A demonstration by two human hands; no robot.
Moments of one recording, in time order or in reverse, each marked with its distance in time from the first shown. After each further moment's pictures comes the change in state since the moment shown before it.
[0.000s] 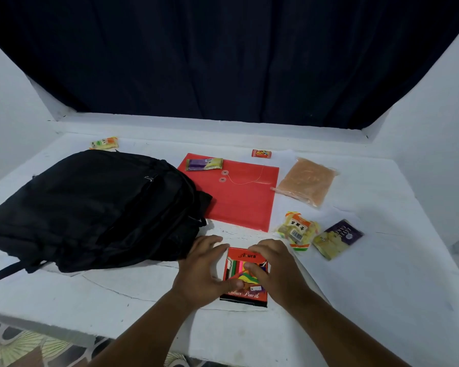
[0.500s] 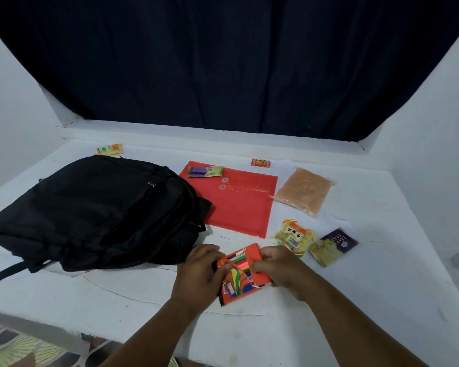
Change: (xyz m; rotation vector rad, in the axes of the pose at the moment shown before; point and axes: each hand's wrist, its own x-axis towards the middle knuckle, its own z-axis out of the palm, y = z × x) left_hand -0.006 0.018 0.003 0.045 0.219 -0.007; right_hand 0.017 -0.026 -0.052 0.495 -0.384 0.508
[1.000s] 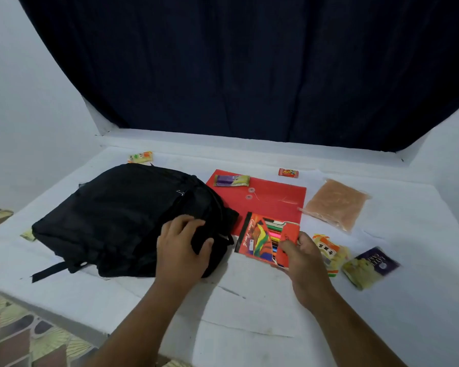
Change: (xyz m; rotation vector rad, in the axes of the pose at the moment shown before) left_hand 0.039 -0.009 -0.097 0.261 0.318 -0.074; right_hand 0.006 -0.041 0.028 0.596 0.351 -0.261
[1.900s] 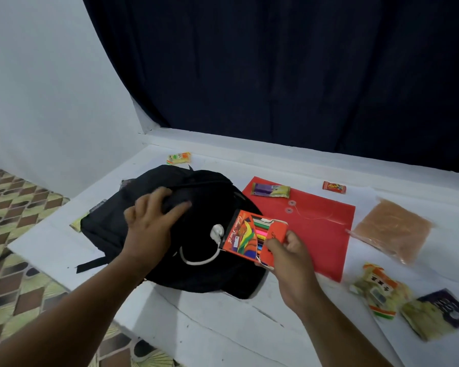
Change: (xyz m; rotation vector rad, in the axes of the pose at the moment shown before) left_hand 0.061 -0.113 -0.072 0.538 0.093 0.199; right_hand 0.012 -0.017 0.103 0.018 -0.215 0.068
